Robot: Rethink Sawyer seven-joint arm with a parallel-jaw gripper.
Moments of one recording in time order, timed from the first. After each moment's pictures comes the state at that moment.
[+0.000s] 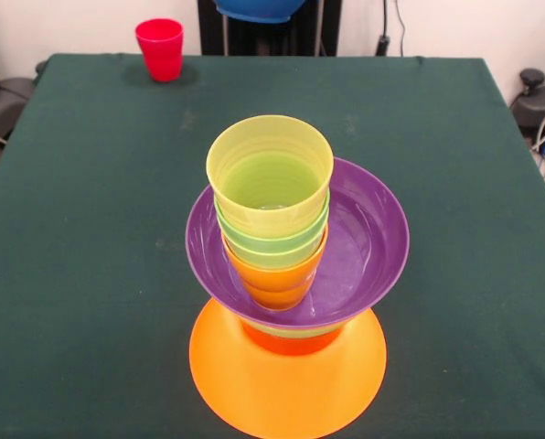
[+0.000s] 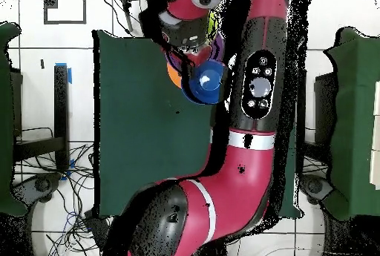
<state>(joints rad) -0.29 -0.34 0.72 0.31 -0.77 2.30 2.42</state>
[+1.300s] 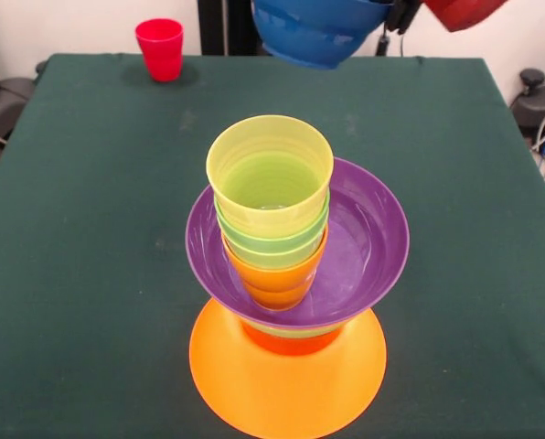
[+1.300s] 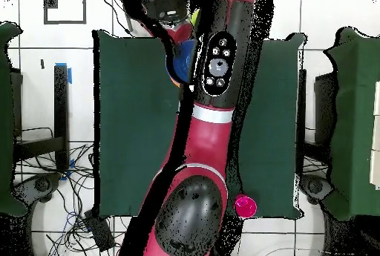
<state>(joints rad) -0.38 -0.30 1.58 0.20 -1.71 2.46 2.42</state>
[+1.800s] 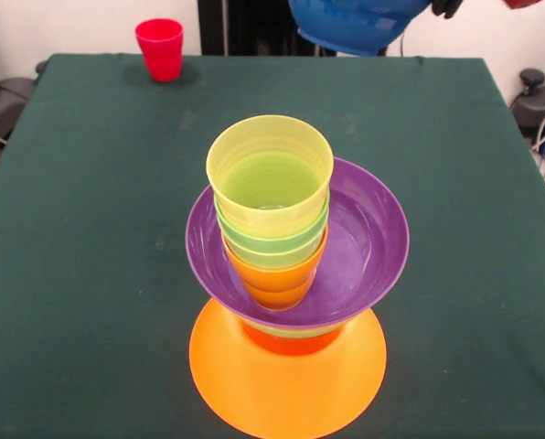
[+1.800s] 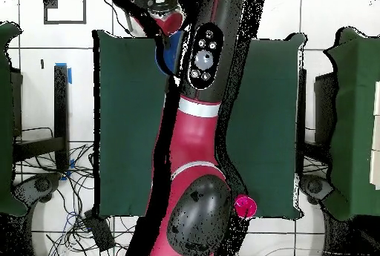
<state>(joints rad) -0.40 -0.29 1.87 0.20 -2.00 2.49 2.39</state>
